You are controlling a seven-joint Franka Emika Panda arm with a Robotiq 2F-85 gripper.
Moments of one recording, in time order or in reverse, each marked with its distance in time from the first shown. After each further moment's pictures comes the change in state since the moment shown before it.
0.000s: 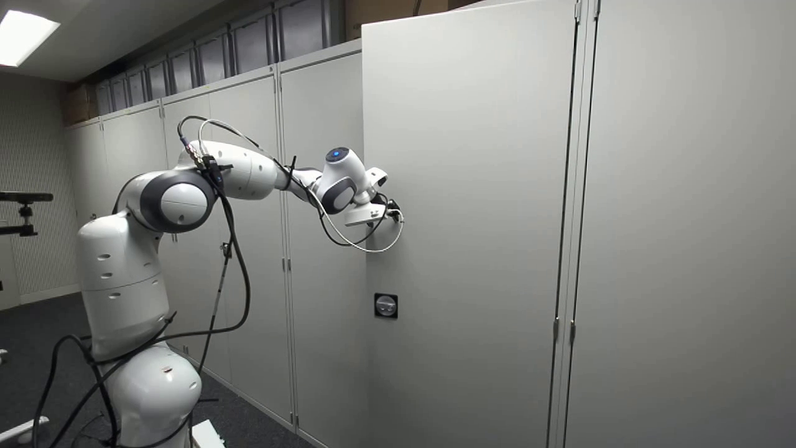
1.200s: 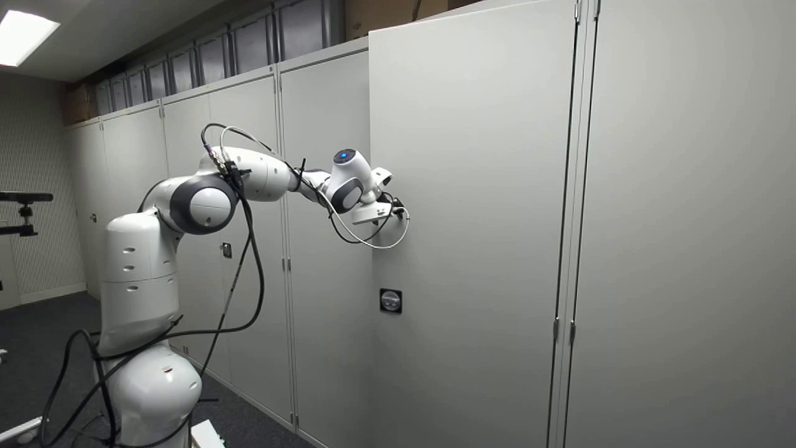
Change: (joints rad) arm 0.003 0.128 0.014 0.146 -0.003 0.000 0.000
